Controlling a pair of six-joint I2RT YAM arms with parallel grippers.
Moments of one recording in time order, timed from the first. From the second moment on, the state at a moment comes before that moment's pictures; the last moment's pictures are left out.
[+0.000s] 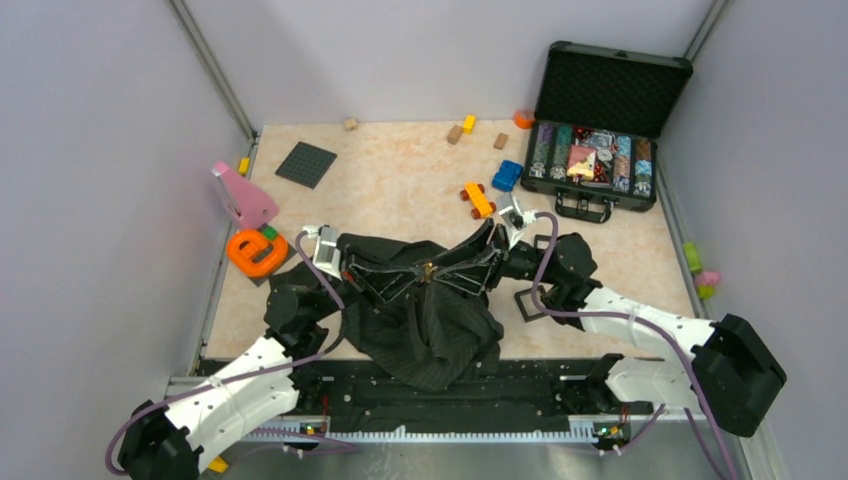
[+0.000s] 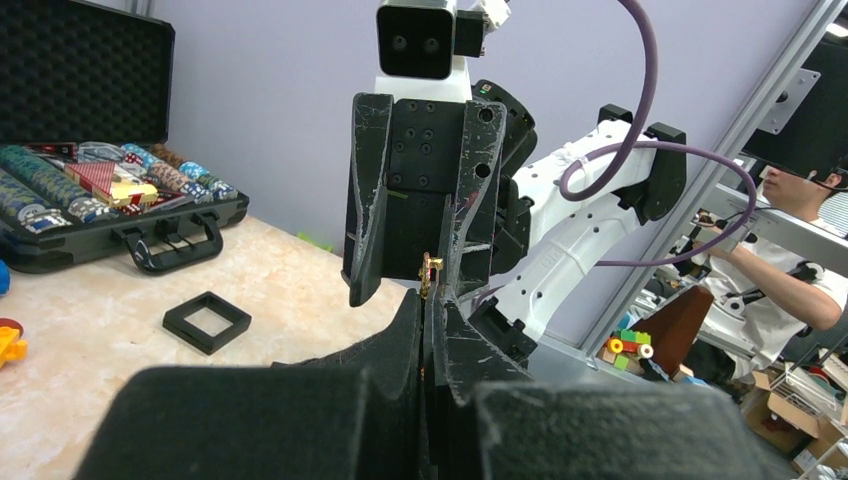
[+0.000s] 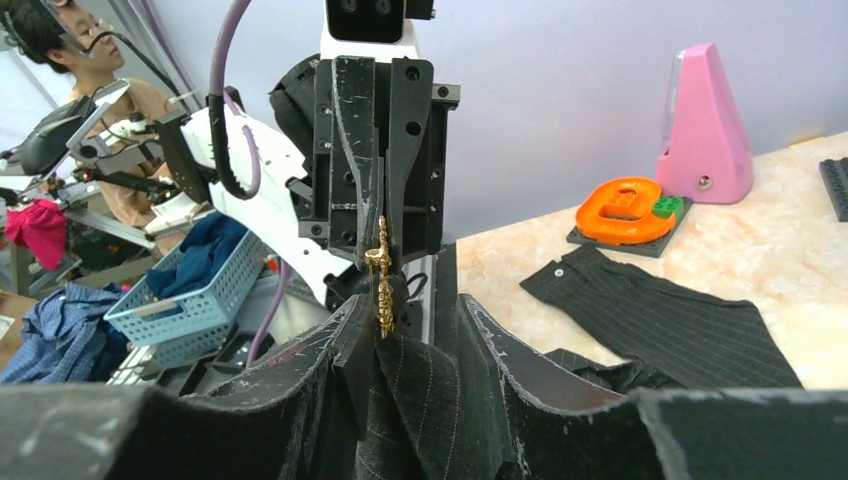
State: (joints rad) left arm -0.66 0.69 0.30 0.93 0.53 -0.74; right arm 0.78 1.14 0.56 0.97 -0.71 0.59
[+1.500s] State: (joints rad) left arm -0.65 0.73 0.31 1.03 0.61 -0.79; right arm 0.81 1.17 0.65 0.95 -0.81 0.65
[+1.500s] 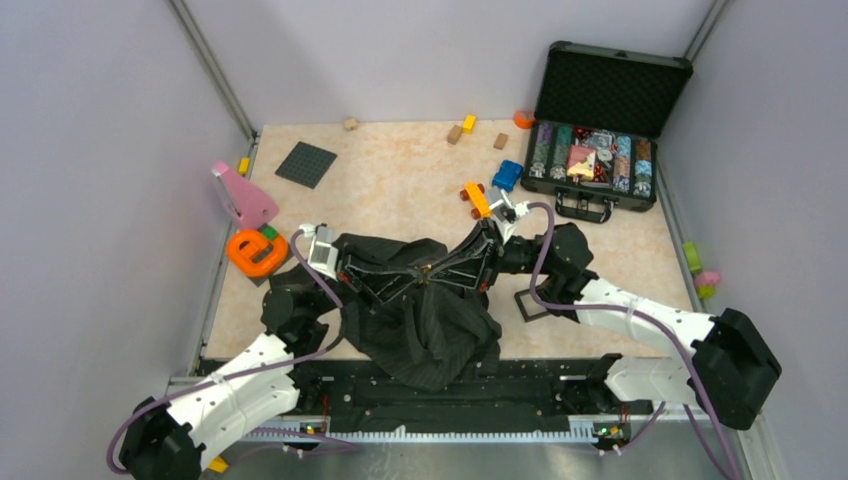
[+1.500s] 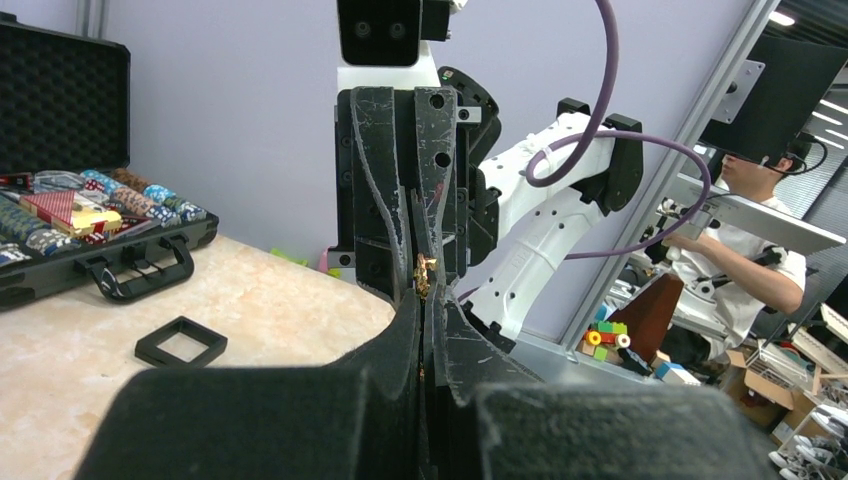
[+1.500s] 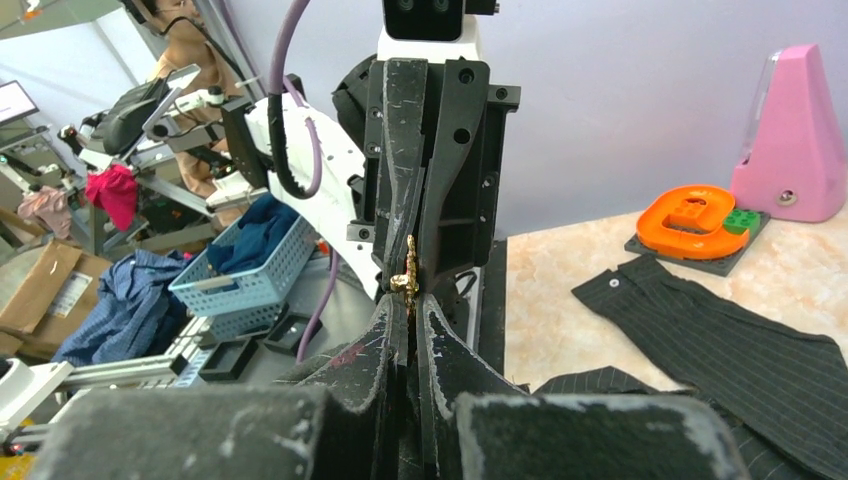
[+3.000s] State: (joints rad) left arm -0.66 0.74 0.36 0.85 0.63 -0.73; right arm 0.80 1.15 0.68 0.75 -0.87 0.54
